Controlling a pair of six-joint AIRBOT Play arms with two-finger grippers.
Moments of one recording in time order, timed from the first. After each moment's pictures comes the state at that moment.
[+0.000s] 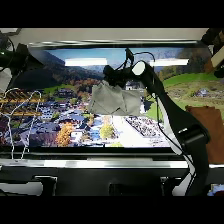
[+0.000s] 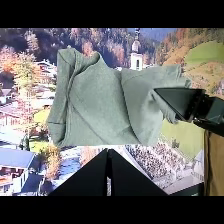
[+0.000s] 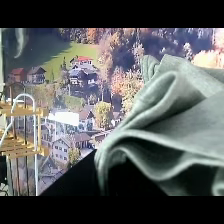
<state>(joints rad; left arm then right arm) 0.18 -1.57 2.03 0.86 -1.55 -1.70 0.39 -1.91 1.94 -0.85 0.89 1.86</state>
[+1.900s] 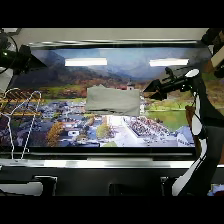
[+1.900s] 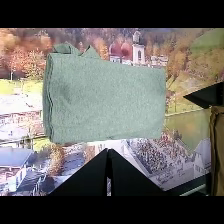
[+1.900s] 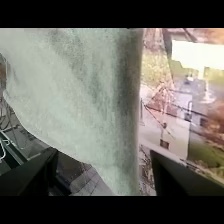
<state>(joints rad) 0.15 -1.57 2.03 0.86 -1.55 -1.66 -0.18 -2.10 1.92 -0.68 1.53 1.39</state>
